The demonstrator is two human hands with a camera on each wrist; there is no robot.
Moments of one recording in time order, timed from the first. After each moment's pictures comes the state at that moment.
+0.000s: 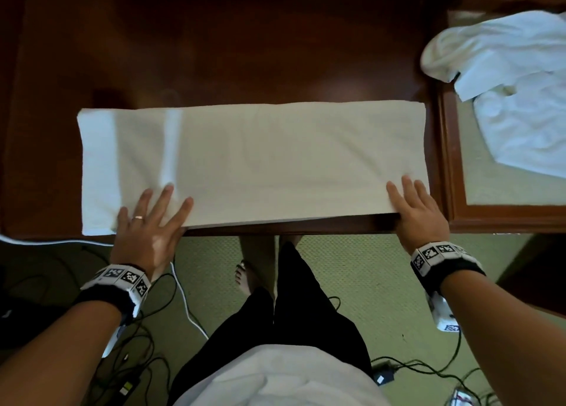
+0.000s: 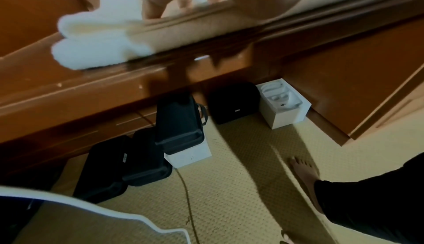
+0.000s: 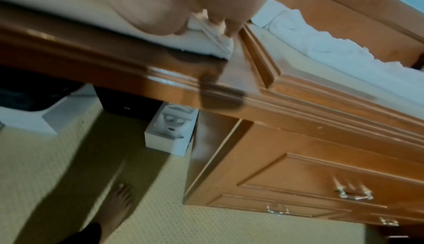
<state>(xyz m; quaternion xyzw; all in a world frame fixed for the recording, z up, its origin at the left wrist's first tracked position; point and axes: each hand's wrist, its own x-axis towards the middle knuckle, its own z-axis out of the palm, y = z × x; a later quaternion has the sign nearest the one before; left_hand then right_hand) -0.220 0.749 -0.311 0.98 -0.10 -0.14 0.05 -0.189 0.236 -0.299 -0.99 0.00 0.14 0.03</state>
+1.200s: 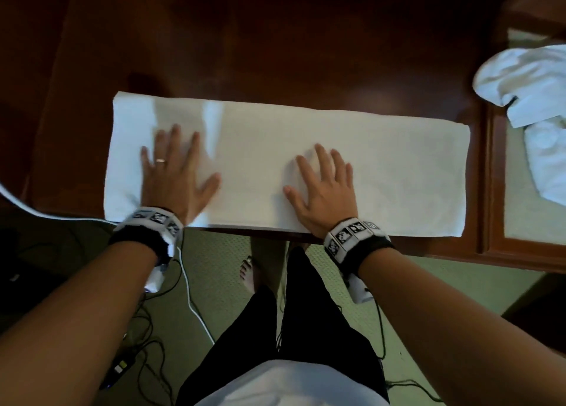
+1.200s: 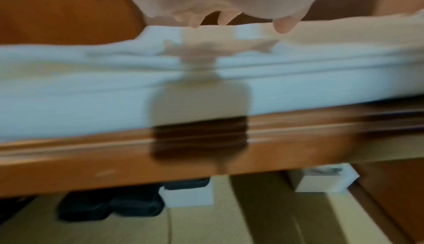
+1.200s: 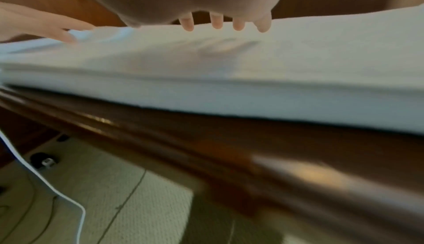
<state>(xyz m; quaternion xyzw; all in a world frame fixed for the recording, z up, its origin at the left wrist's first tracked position) -0.140 0.743 -0.301 0.99 0.04 -0.14 0.05 -0.124 0.458 -0.288 -0.97 -0.14 0.16 0.09</state>
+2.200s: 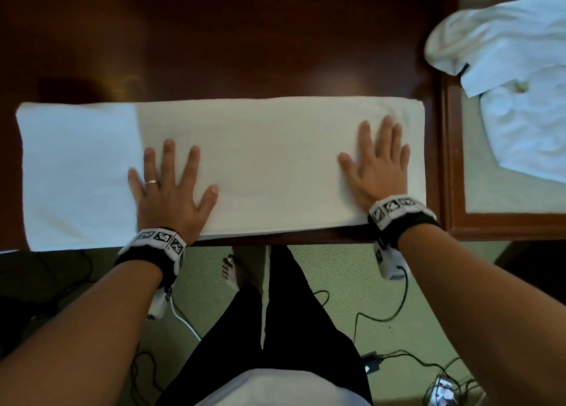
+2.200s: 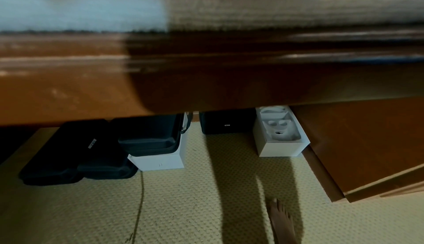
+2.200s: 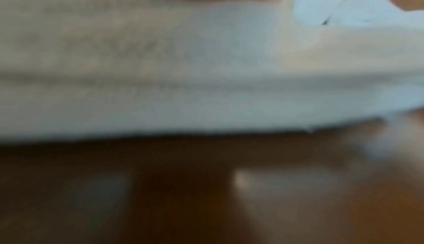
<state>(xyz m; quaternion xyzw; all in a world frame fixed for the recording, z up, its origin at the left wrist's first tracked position) -0.143 0.654 -0.331 0.99 0.01 -0.13 0.06 -0.086 0.292 -0.313 -0.98 0.03 0.16 0.07</state>
